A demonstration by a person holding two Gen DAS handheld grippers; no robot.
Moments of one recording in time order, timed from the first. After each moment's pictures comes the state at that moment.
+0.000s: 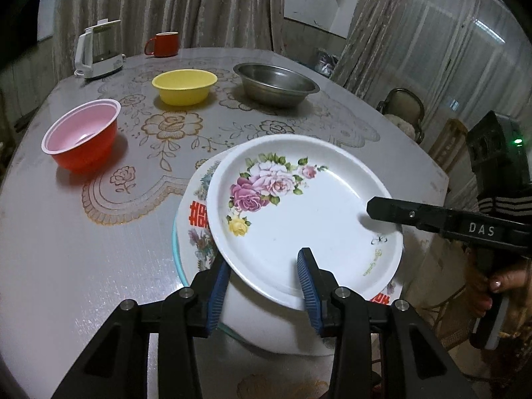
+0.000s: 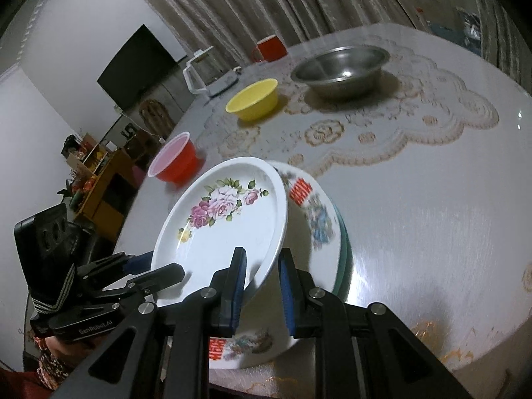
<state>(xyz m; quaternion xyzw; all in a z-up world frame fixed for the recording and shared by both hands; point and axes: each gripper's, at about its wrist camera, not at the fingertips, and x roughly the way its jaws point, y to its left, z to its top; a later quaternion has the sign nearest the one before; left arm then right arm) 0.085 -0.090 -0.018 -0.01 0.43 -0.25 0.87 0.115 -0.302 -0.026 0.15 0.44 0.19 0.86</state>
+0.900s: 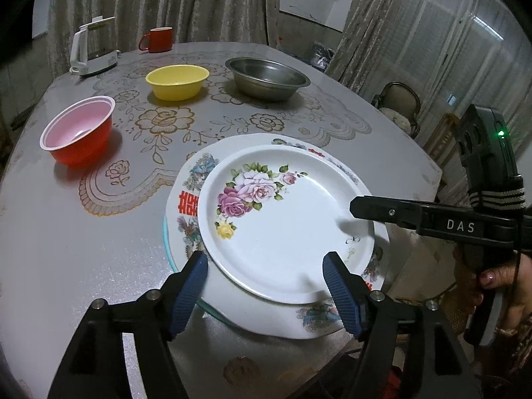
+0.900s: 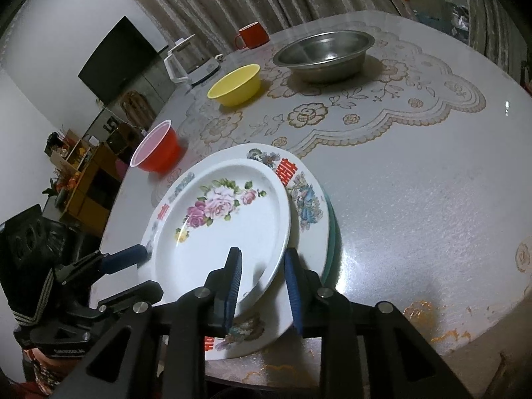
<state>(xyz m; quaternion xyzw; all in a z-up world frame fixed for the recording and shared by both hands) 0.076 -0.091 -0.013 -0.01 0.45 -0.26 0.86 0.112 -0.298 -0.029 0.14 0.47 0.15 0.86</state>
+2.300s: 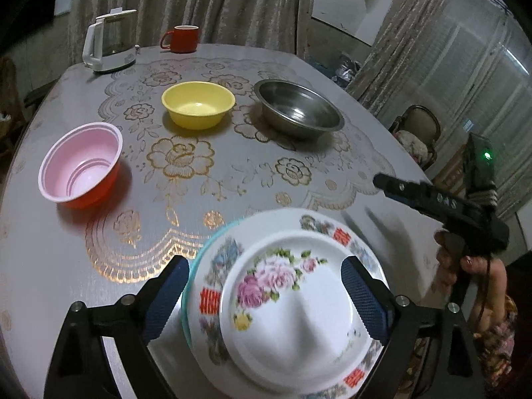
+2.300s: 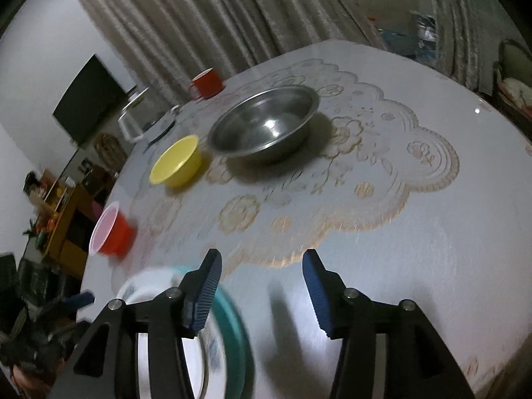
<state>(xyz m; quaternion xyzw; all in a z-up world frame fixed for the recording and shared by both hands) 0.160 -0.094 0.019 -0.06 0.46 -0.21 0.86 0.207 -0.371 -0.005 0.17 0.42 0.08 0.89</state>
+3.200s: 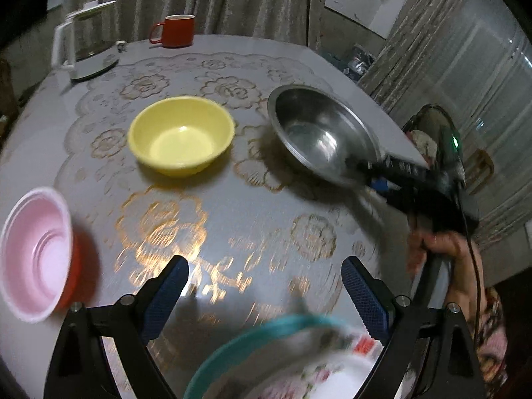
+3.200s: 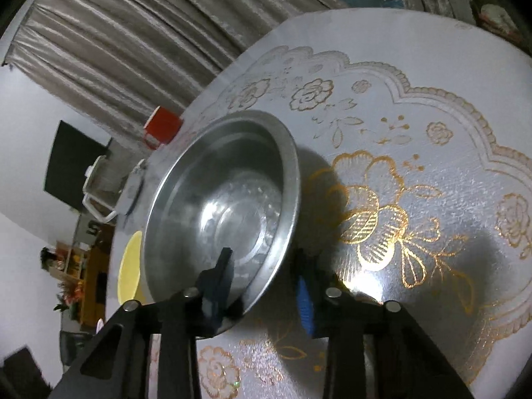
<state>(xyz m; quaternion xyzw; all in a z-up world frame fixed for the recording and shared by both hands) 0.281 -0.135 0.007 -0.06 0.49 -0.20 0.85 0.366 -0.415 -0.060 0.31 0.42 0.07 0.85</state>
